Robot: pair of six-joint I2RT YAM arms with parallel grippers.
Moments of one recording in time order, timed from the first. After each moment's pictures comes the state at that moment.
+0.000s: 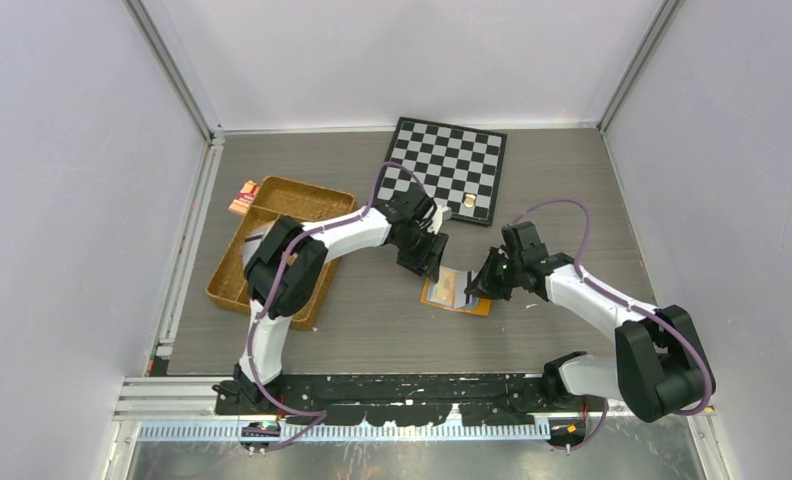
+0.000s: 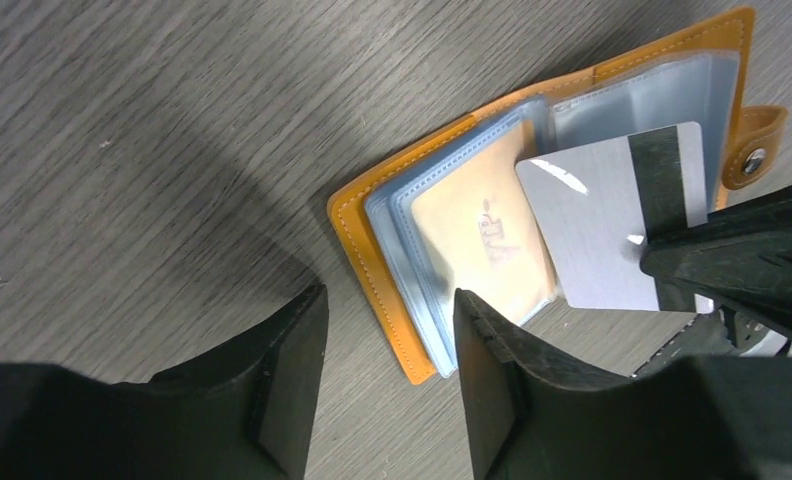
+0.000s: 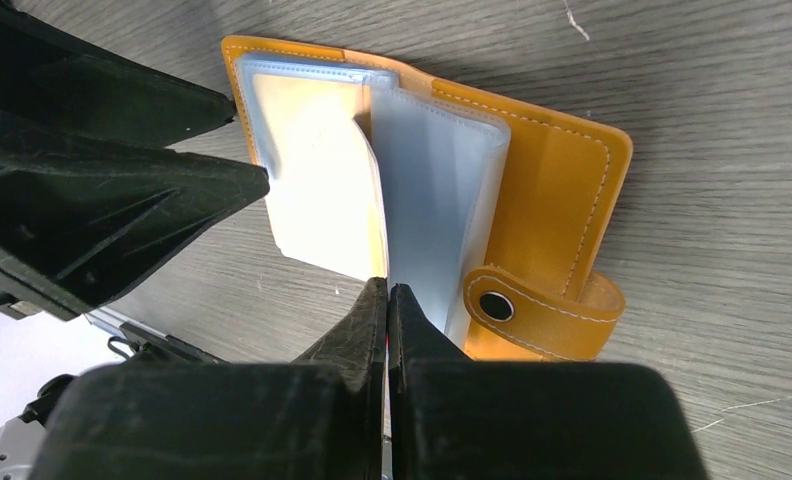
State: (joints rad) left arm -0.76 2.06 1.47 -0.53 0.36 -0.29; right arm 0.35 1.26 0.59 -0.34 -0.30 0.79
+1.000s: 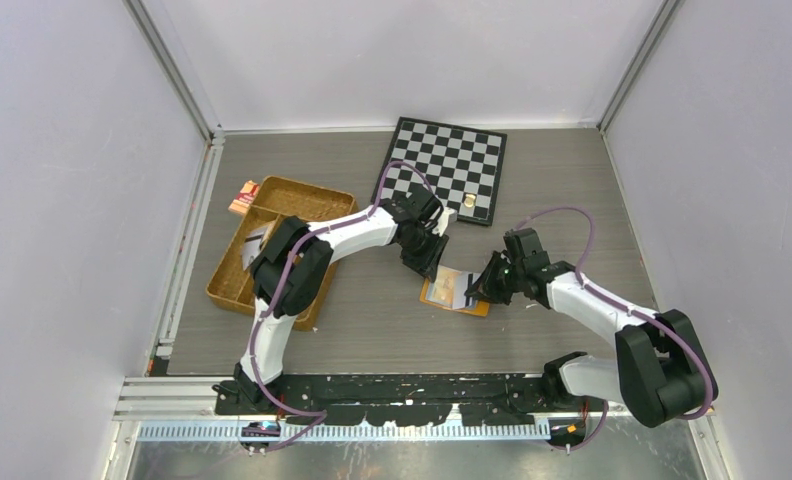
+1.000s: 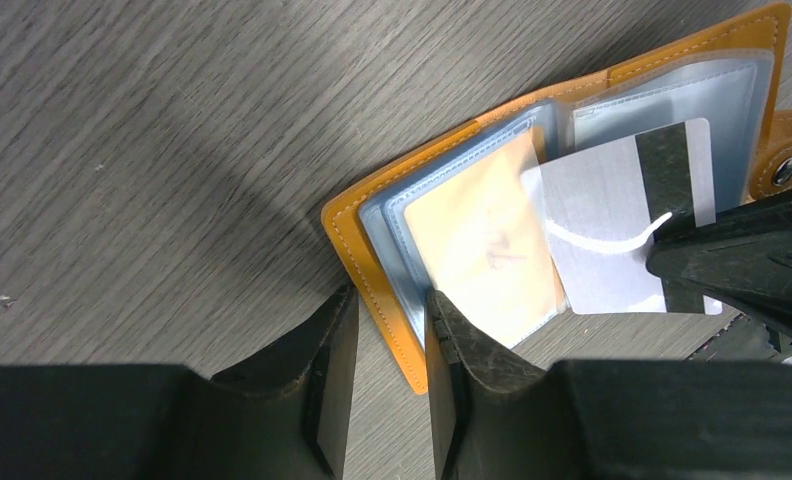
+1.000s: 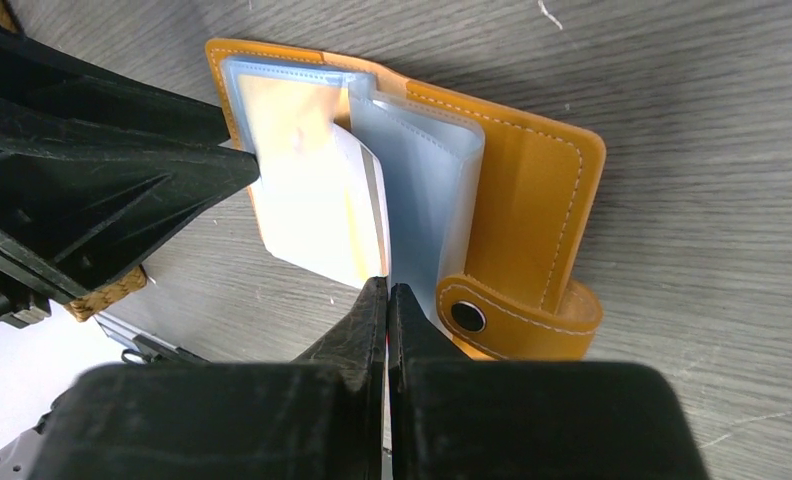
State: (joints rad) left arm -0.79 2.10 1.54 -0.59 0.30 -0.24; right arm 0.35 1.23 0.53 -0.27 -0.29 0.84
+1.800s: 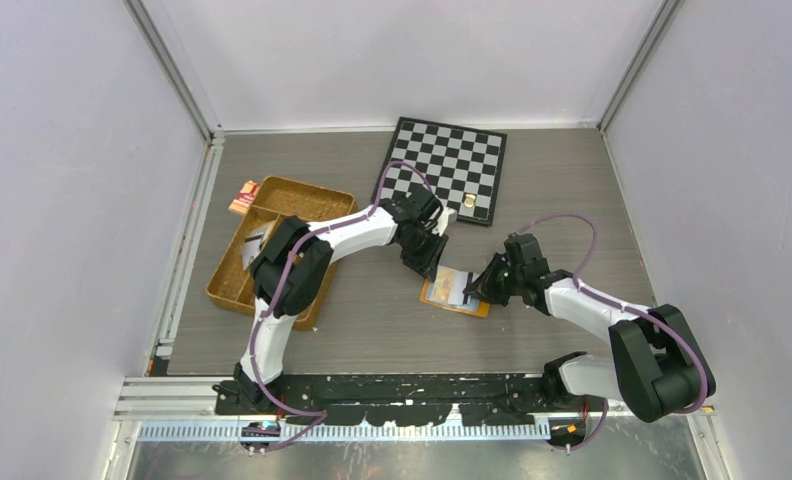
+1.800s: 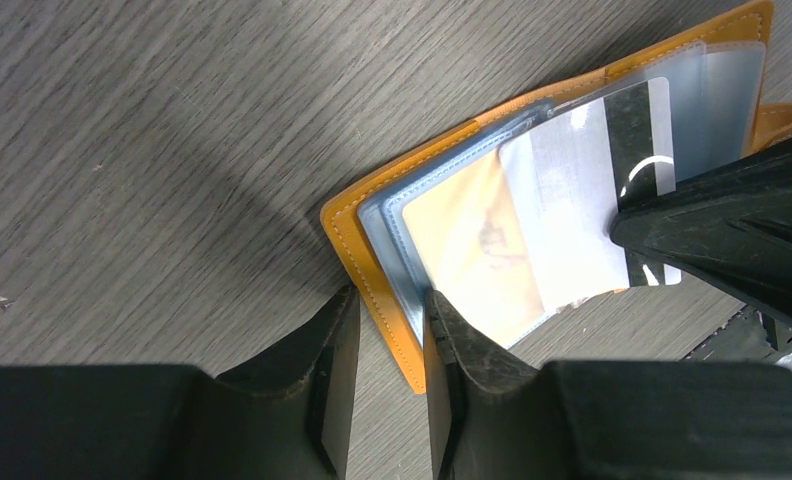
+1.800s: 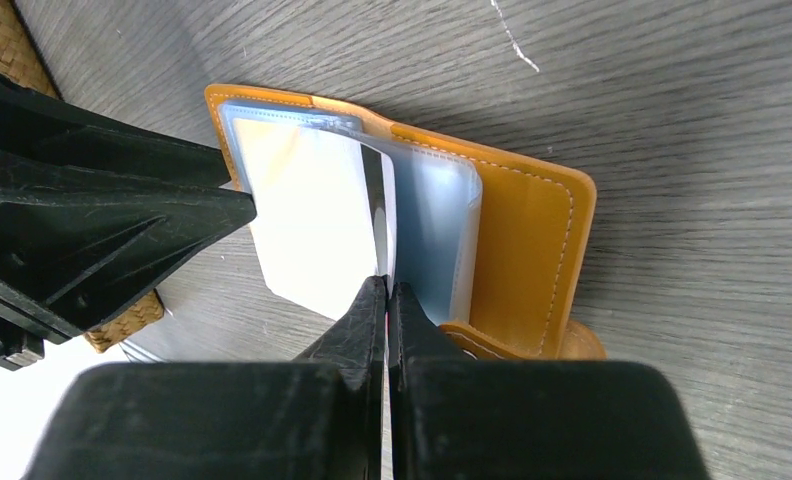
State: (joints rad) left arm -0.78 2.10 1.54 -0.59 0.31 -0.24; right arm 0.35 1.26 0.45 -0.10 -0.27 0.90
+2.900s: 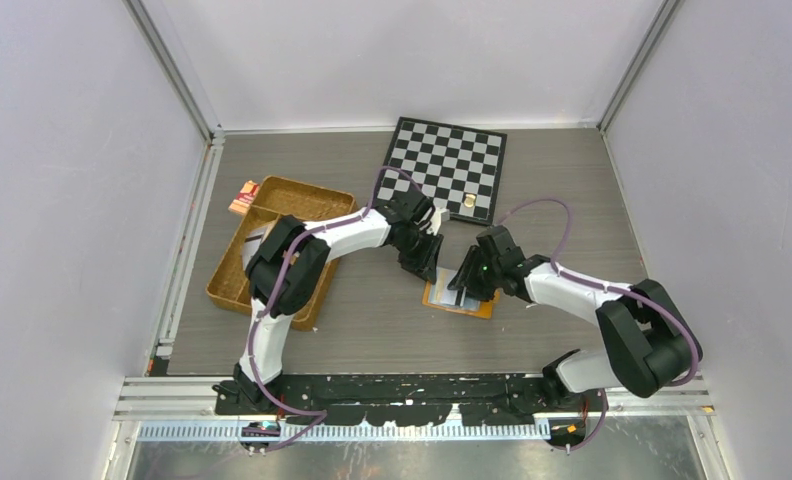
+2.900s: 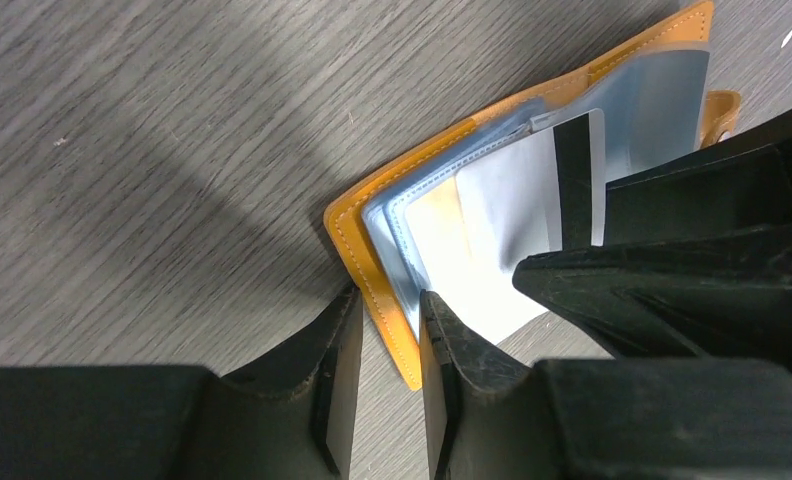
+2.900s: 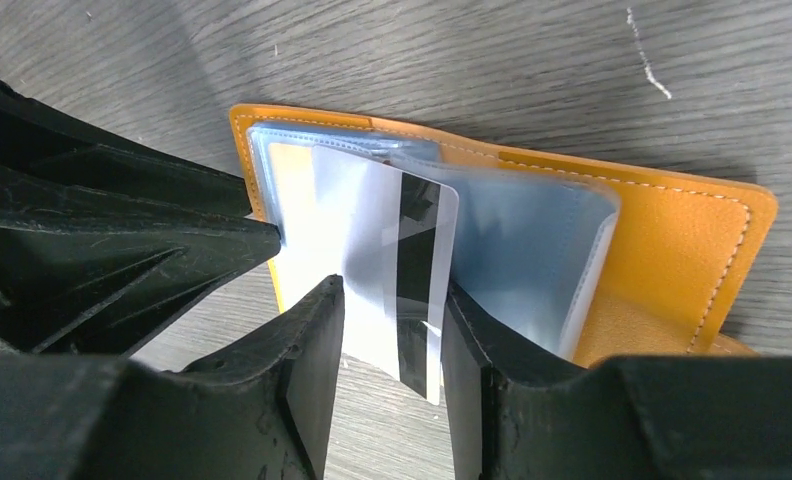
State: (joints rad) left arm -0.76 2.08 1.46 -0.50 0.41 -0.33; right arm 0.50 1.38 0.58 -0.17 -0.13 0.92
